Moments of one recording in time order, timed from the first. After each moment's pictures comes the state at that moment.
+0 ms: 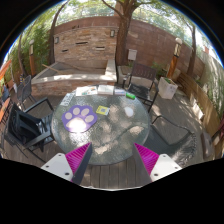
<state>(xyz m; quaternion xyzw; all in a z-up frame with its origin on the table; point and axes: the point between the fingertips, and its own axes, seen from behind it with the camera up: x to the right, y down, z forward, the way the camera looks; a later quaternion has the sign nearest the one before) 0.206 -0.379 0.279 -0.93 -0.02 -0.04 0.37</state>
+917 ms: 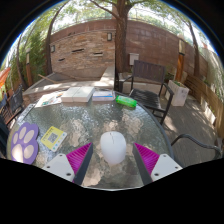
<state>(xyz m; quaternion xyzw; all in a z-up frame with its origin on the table) 0.358 0.006 0.009 -0.90 -0.03 0.00 0.43</state>
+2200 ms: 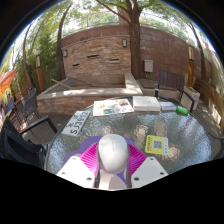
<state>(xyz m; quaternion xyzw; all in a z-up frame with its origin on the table) 0.002 -0.029 0.060 -0.88 -0.04 0.05 0.46</state>
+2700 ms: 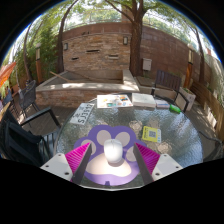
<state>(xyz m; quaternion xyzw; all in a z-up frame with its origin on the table) -0.012 -0.105 0.086 -0.90 -0.05 0.01 0.44</state>
